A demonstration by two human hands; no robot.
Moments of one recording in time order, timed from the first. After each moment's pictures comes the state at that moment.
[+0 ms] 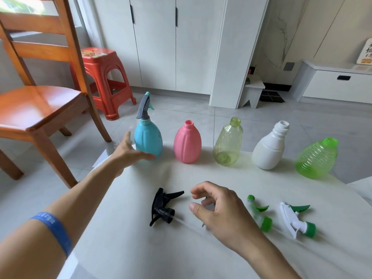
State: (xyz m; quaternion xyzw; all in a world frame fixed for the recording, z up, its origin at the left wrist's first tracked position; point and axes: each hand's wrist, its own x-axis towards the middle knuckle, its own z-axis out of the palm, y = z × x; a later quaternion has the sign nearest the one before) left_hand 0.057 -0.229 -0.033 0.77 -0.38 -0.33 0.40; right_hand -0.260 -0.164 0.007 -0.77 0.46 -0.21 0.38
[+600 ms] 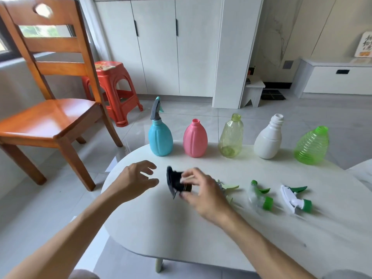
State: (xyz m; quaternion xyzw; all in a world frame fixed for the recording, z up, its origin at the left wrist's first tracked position) left_hand 0.013 -0.104 0.001 0.78 -0.53 -0.24 0.25; right_hand -0.209 -0.145 -0.014 -0.77 0.40 -0.30 0.40
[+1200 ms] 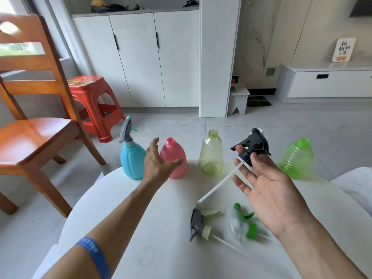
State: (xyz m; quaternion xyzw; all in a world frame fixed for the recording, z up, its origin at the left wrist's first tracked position) left_hand -0.072 -0.265 -0.012 0.73 -0.47 -0.20 0.45; right_hand -0.335 -0.209 0.067 -0.33 0.30 -0.53 0.72
